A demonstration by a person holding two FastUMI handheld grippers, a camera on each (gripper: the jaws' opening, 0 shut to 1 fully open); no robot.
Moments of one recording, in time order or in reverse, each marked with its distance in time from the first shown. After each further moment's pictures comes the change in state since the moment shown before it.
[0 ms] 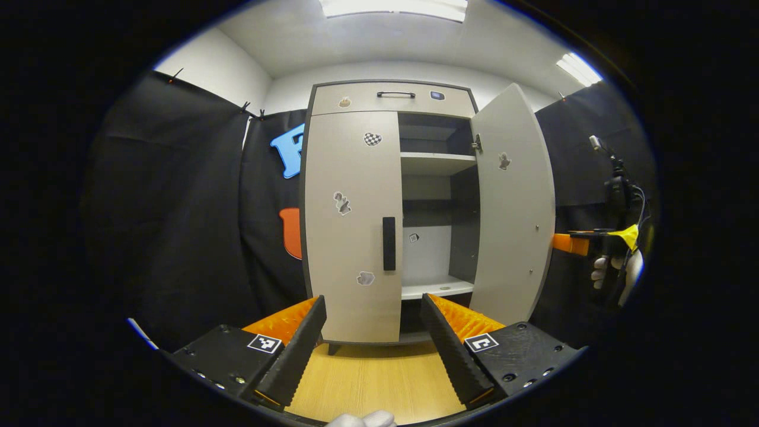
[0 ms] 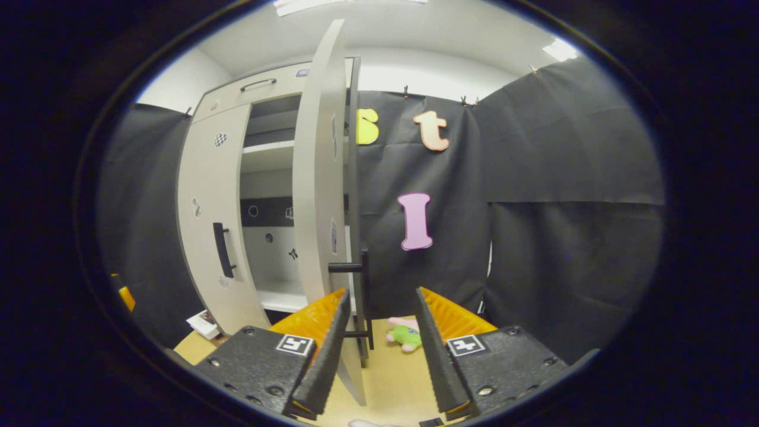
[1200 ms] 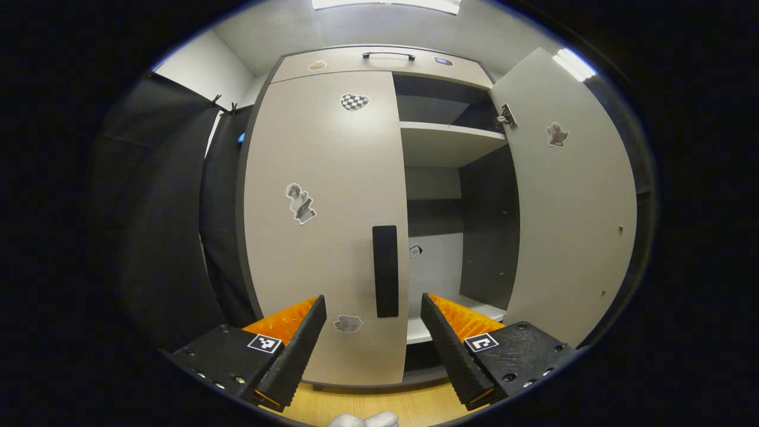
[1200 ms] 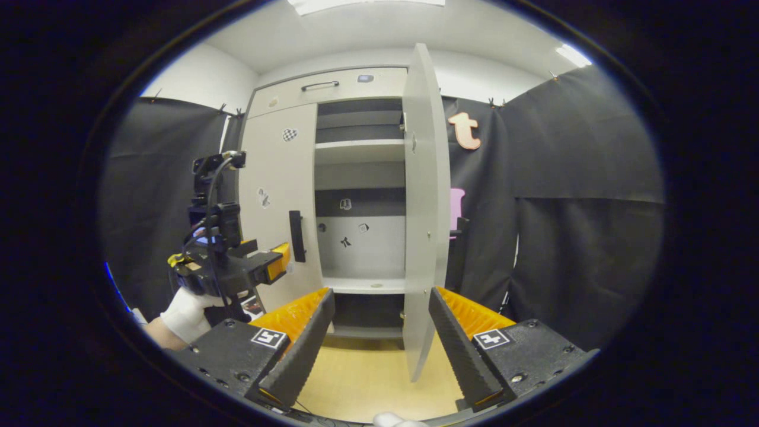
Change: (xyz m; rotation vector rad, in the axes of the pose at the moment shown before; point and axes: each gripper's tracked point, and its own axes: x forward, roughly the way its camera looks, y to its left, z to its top) left arm 0.219 -0.023 0.005 0.032 -0.048 -0.055; right arm -0.026 0.034 -0.012 -0.014 0.046 0.128
